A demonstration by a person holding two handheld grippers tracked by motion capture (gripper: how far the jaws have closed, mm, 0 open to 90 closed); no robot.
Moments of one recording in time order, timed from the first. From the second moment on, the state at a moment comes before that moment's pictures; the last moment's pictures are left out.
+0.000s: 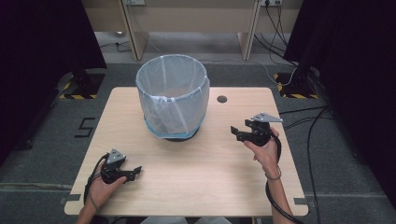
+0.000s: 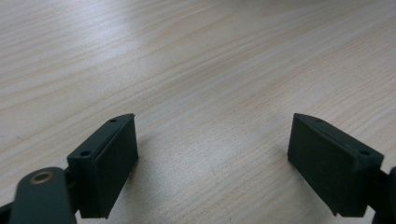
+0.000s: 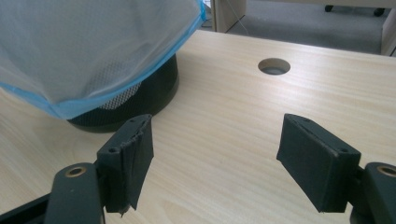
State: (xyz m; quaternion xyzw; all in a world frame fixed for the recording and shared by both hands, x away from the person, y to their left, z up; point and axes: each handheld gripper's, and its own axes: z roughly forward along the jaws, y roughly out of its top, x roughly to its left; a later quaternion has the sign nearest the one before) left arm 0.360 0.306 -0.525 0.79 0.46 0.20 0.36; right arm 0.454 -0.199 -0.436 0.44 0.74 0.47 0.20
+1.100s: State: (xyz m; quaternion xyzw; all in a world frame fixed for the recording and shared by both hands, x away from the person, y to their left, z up) left arm 0.360 0.306 -0.525 0.79 0.46 0.19 0.36; right arm 0.415 -0.203 -0.498 0.45 0.78 0.40 0.17
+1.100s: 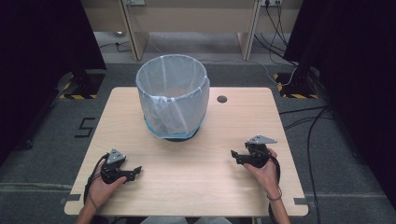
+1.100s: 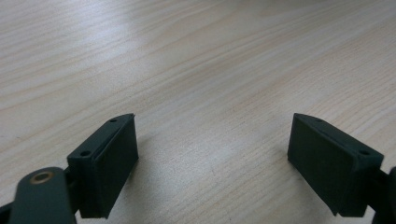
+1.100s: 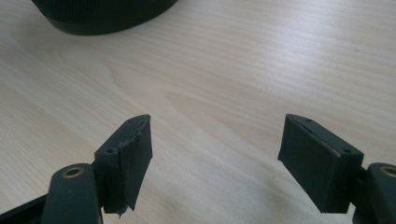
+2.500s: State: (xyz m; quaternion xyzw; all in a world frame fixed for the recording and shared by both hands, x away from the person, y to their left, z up) left arm 0.360 0.306 -0.525 0.79 0.46 0.19 0.36; right arm 0.366 -0.212 -0.516 0.45 0.80 0.34 0.20
